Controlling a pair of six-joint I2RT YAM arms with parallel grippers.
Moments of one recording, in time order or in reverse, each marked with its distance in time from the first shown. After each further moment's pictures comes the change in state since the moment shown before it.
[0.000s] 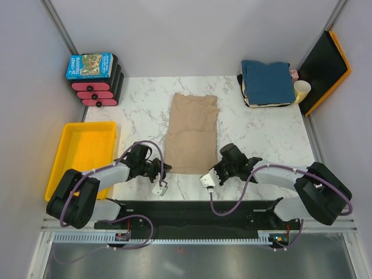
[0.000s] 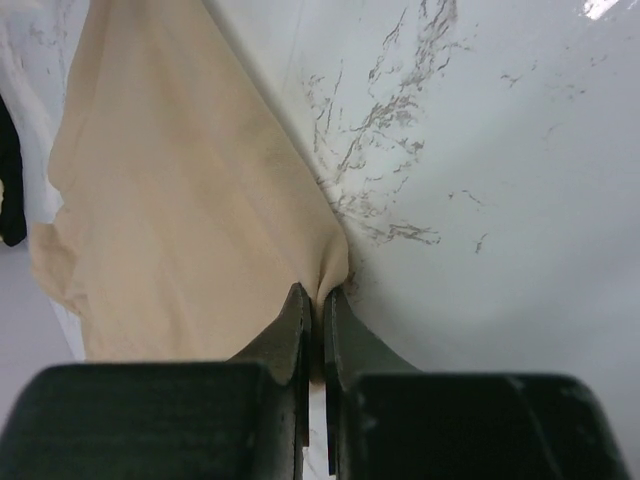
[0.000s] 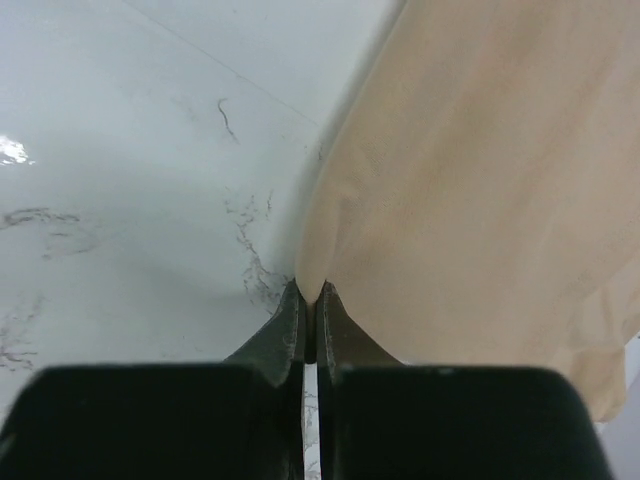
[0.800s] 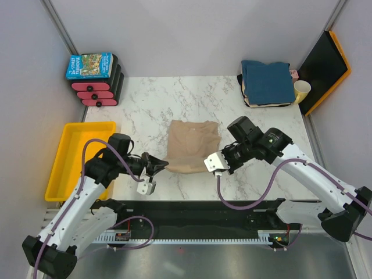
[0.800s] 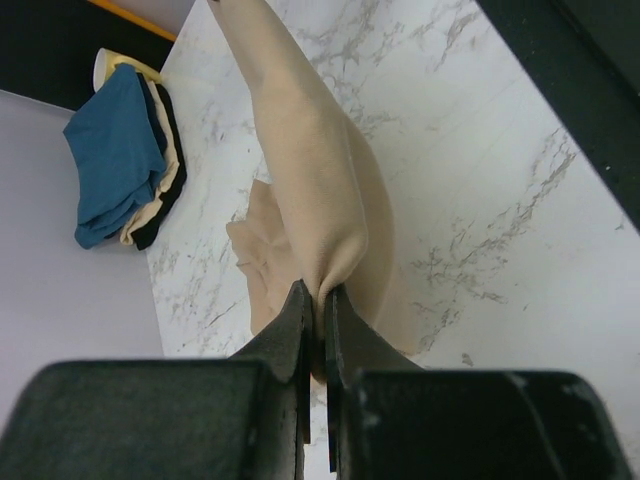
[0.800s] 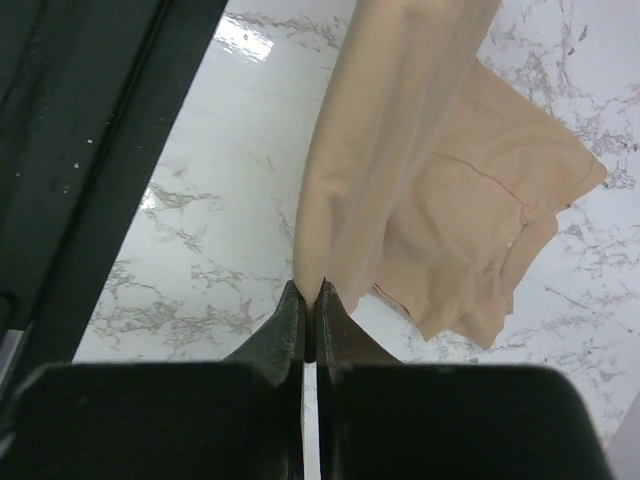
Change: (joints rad) left arm -0.002 -0.533 0.334 -0.644 0.201 -0.301; right arm 0.012 -0.180 0.681 -0.986 -0.166 0.155
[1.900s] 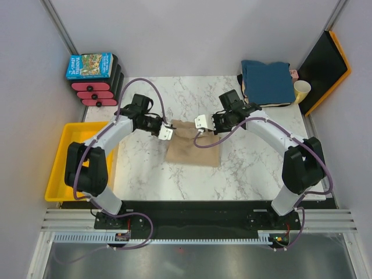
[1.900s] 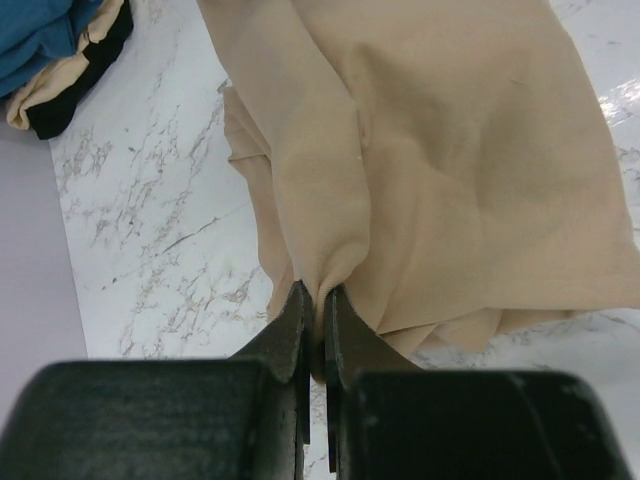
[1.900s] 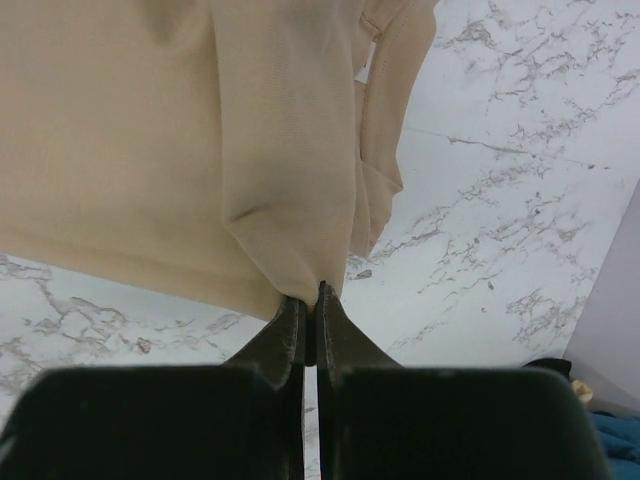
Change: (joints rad) left arm 0.111 0.829 0.449 0.146 -0.042 0.019; right arm -0.265 0.496 0.153 0.388 0.173 -0.034
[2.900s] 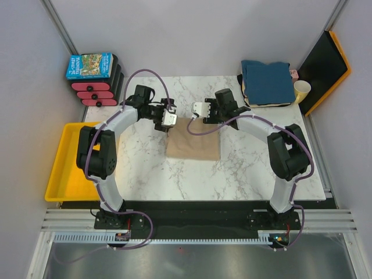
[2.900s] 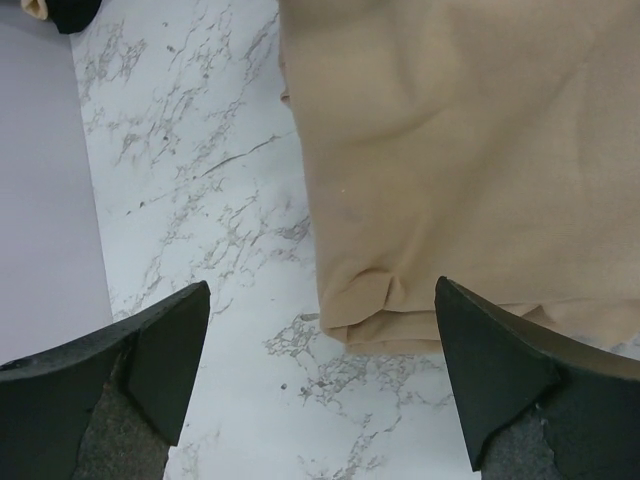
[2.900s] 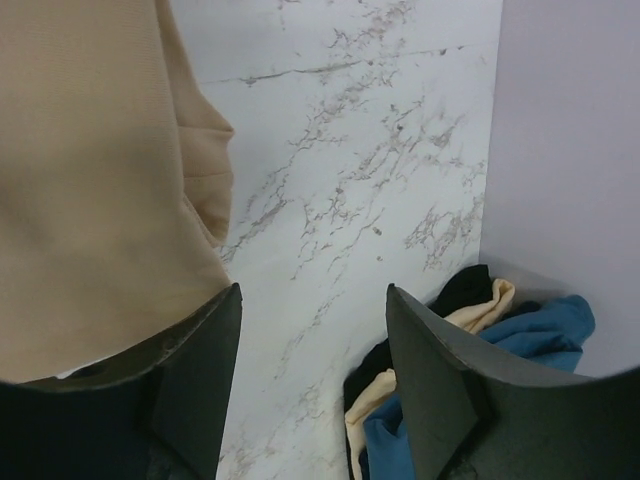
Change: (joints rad) left arm 0.041 0.238 0.190 0.125 -0.084 -0.091; right arm -0.022 0.196 -0.024 0.517 0.268 0.139
